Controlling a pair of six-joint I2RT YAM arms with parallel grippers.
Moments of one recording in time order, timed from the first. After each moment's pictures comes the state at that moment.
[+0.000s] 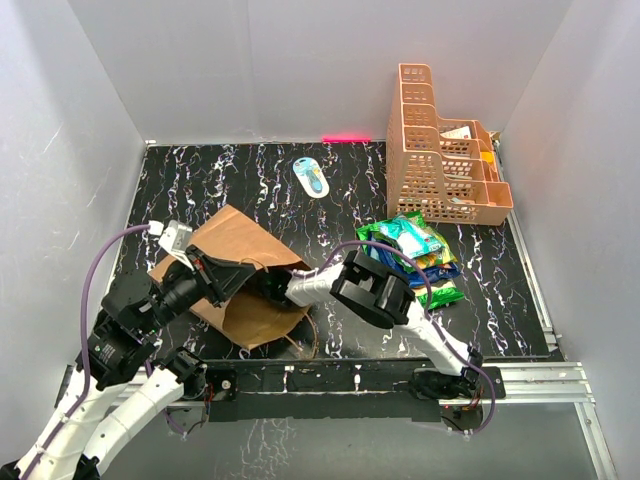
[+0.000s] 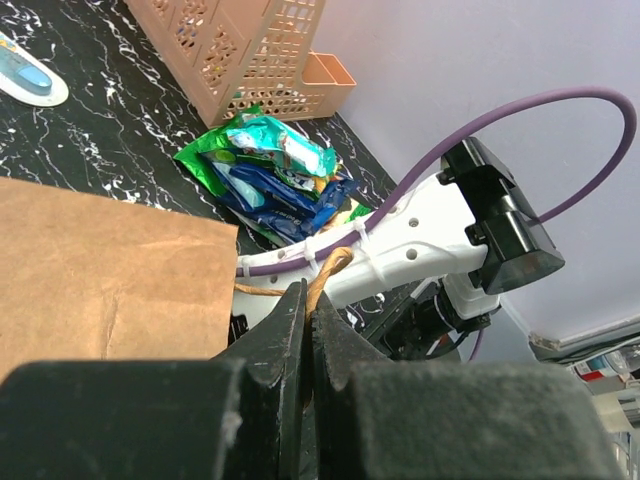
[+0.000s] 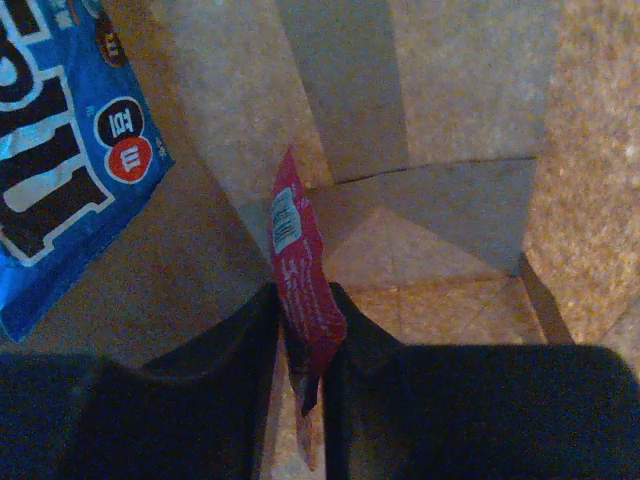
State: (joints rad) left arm -0.60 0.41 0.81 -0.46 0.24 -0.54; right arm 1.11 2.39 1.54 0.57 0.23 -1.25
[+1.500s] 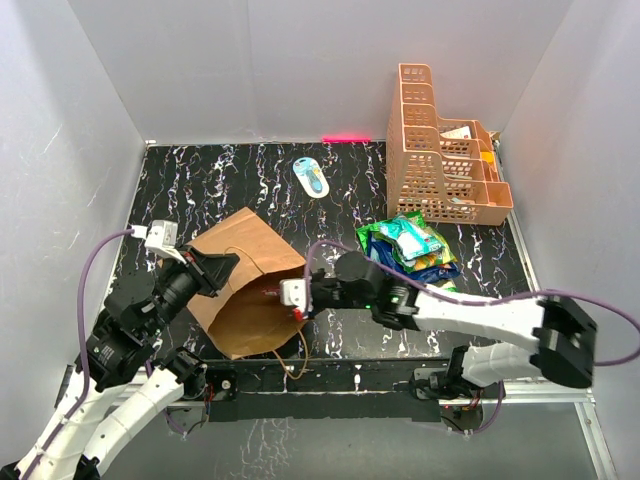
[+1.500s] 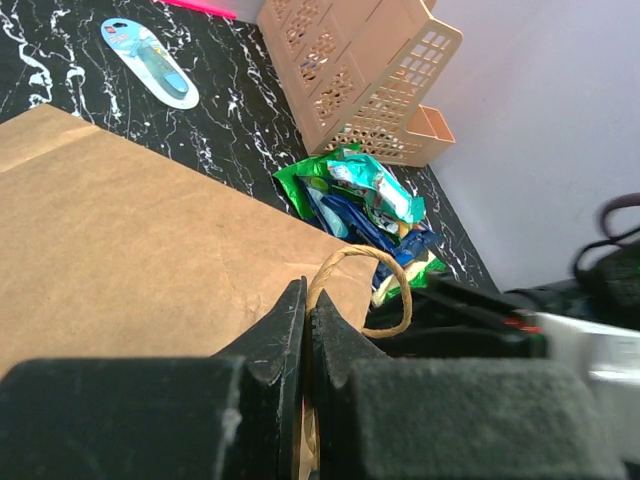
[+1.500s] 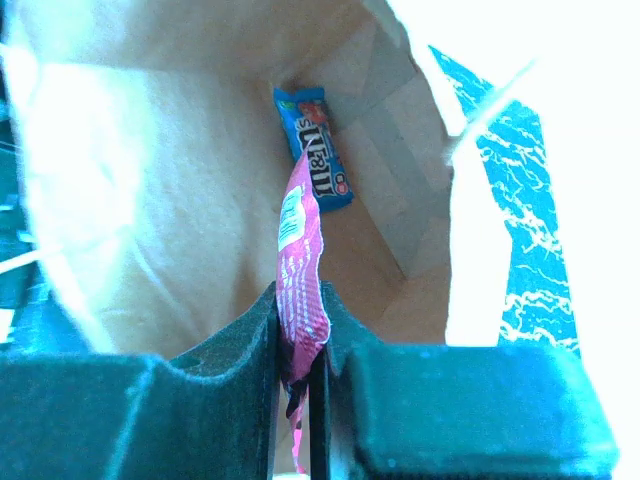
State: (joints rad) left arm -0.60 0.40 0.81 -0.53 -0.04 -0.57; right arm 1.14 1.32 0.82 0.22 -0.25 -0.70
